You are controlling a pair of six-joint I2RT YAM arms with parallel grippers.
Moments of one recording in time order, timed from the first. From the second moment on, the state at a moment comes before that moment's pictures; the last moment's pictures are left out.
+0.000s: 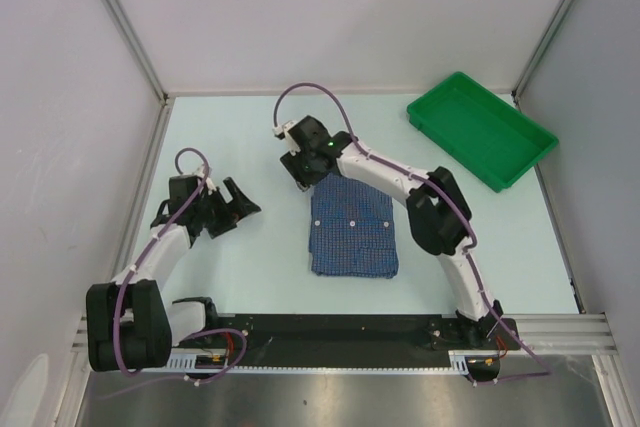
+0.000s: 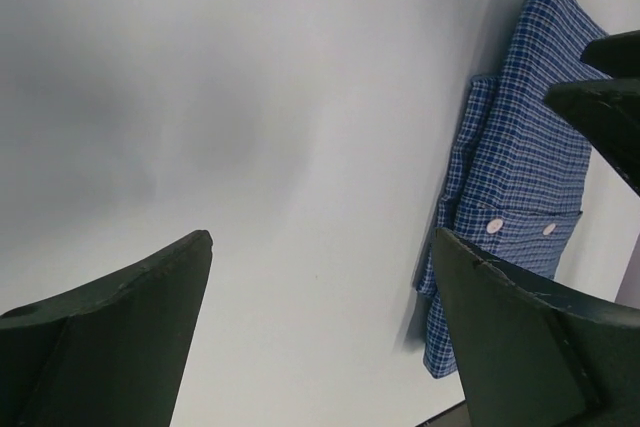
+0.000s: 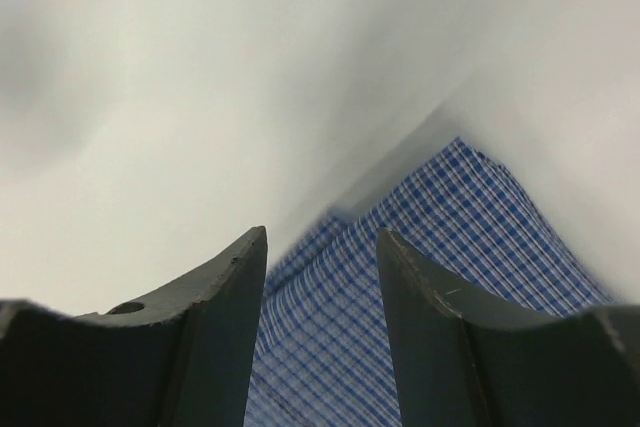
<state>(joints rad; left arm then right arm) 0.07 1.15 0.54 -0.25 0.44 -0.52 0.80 2.16 1.87 -0.62 -0.04 0.01</state>
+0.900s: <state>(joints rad) 0.07 1.17 0.55 -0.29 0.33 -0.52 0.88 2.35 1.97 -0.77 0.25 0.22</state>
